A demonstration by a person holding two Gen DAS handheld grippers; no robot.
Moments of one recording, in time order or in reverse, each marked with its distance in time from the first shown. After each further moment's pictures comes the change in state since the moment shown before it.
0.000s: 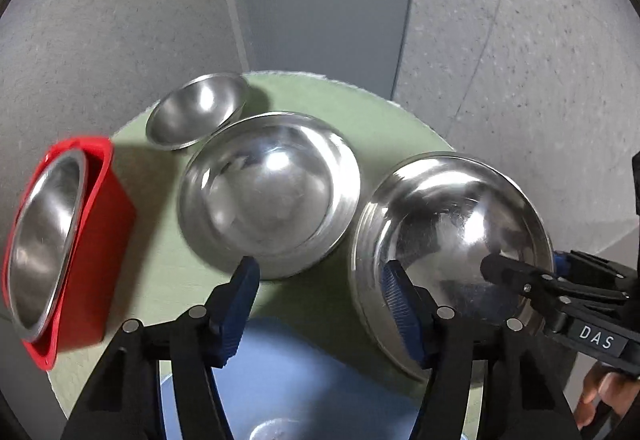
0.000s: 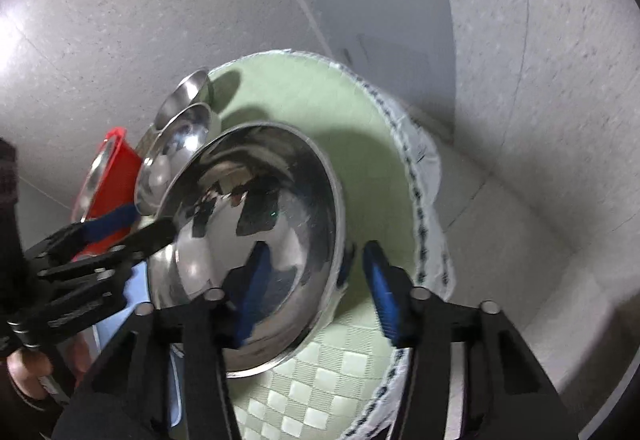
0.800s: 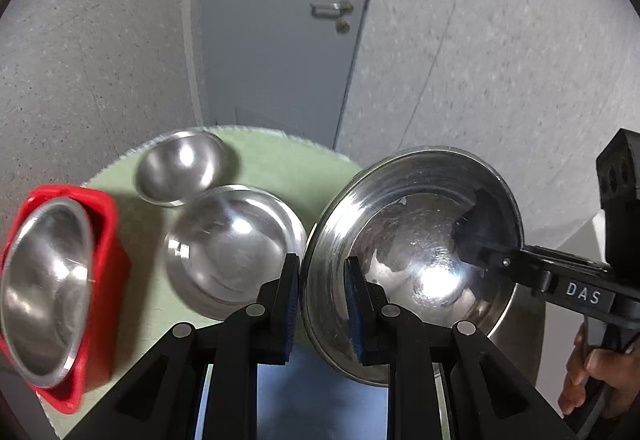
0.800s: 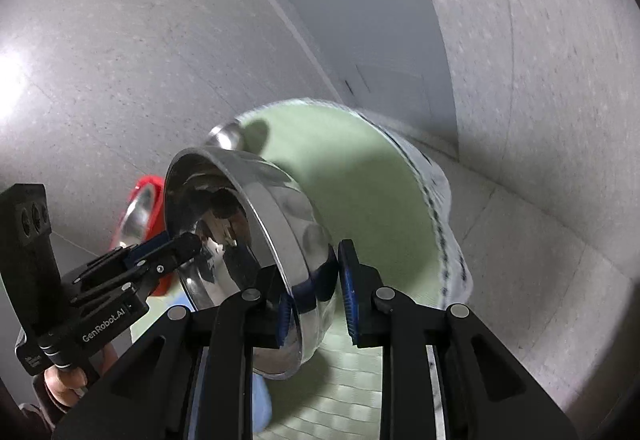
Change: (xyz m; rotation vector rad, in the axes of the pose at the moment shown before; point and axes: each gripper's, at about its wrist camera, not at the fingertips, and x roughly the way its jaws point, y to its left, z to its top) left arm -0.060 0.064 0.010 0.020 -0.148 -0.227; right arm -0.059 0.049 0.015 0.062 -0.156 0.021
